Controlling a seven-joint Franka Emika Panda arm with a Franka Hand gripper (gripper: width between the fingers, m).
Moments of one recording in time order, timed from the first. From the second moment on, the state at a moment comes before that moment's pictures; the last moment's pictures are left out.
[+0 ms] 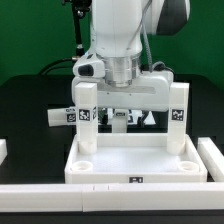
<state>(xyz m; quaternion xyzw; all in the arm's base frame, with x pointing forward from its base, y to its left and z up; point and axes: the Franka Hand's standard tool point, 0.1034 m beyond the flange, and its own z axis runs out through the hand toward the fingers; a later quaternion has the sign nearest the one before) 0.404 0.016 0.007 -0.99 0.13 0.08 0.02</state>
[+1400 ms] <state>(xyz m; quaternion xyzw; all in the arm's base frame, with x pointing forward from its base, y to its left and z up) 0.410 -0.052 0.079 -0.99 0.07 0.11 0.09</state>
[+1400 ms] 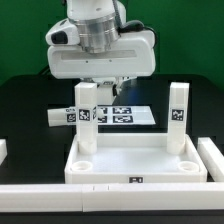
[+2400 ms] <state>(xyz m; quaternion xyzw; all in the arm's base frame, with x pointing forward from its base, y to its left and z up) 0.410 -0.191 0.045 -0.99 0.02 0.11 0.08</state>
